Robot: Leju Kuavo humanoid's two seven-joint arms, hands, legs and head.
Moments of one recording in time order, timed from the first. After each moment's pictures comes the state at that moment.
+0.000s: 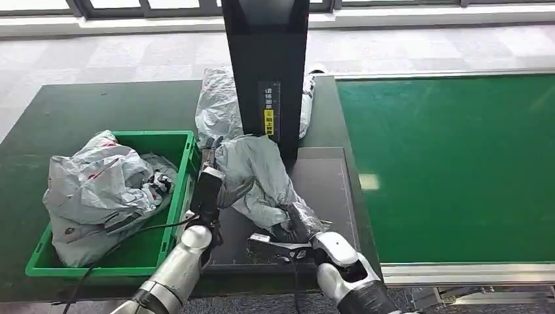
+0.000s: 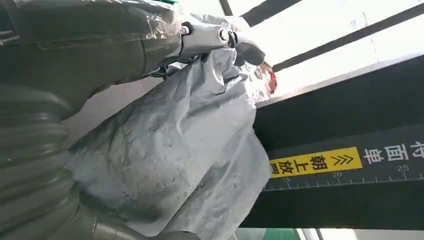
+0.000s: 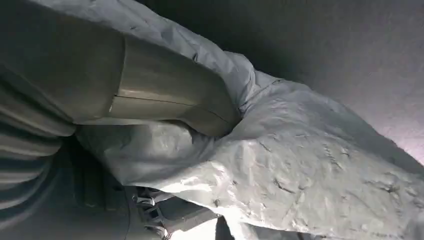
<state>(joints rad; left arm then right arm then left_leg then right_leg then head) -0.43 -0.22 -0.27 -0.82 -0.14 0.35 -0.43 -0.30 0.11 0.55 -1.02 0.99 0.13 0.01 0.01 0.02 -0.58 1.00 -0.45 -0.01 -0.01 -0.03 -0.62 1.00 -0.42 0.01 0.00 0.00</state>
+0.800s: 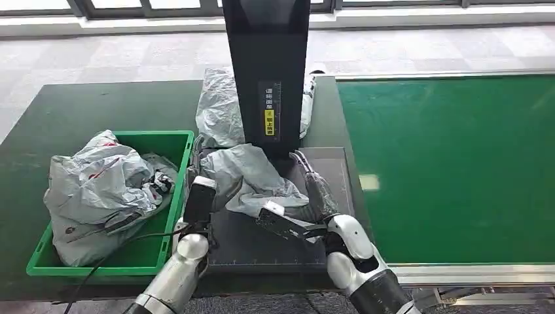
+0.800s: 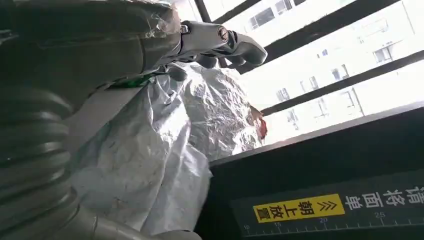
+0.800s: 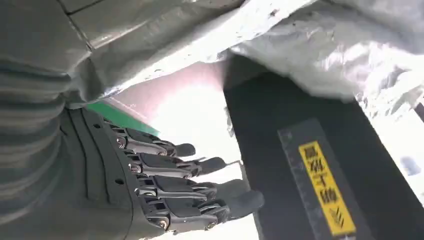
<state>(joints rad) -0.34 -0.20 -0.28 -0.96 -0.18 0.52 -0.44 -0.33 0.05 0.57 -1.20 0.85 -0.14 0.06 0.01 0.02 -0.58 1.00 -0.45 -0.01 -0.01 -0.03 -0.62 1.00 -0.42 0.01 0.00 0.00</state>
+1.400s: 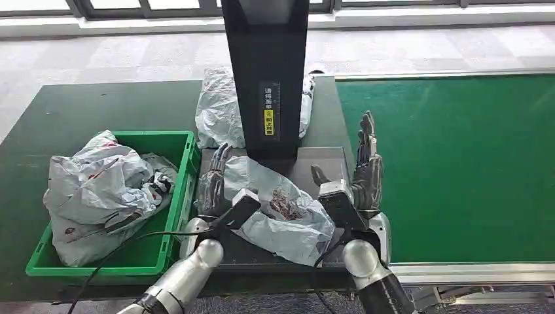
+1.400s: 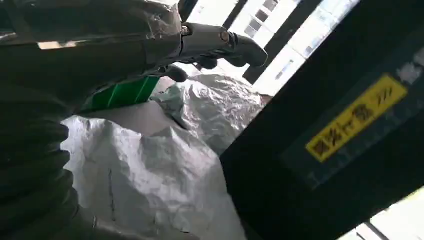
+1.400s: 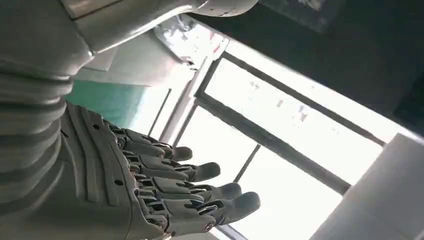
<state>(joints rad) -0.44 -0.21 -0.37 -0.69 -0.65 0.67 -0.28 -0.27 0.15 0.30 -1.29 0.47 -0.55 -0.39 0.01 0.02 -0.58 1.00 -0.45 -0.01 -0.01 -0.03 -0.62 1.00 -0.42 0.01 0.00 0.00</state>
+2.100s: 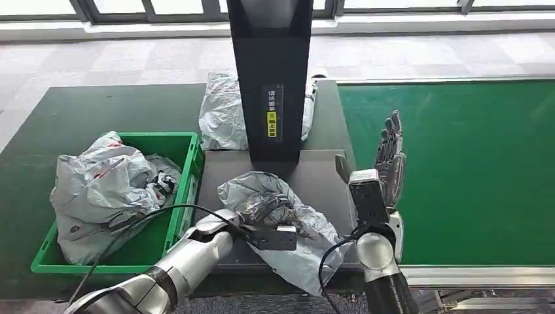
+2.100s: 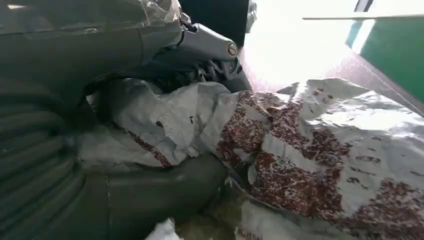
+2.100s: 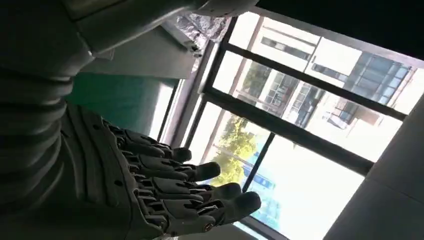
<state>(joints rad) -0.59 -0.19 -0.55 -0.48 -0.95 0.07 -0.26 -0.24 0.22 0.13 -1.32 0.49 -0.44 -0.39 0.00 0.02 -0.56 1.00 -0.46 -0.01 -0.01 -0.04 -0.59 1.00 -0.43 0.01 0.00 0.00</state>
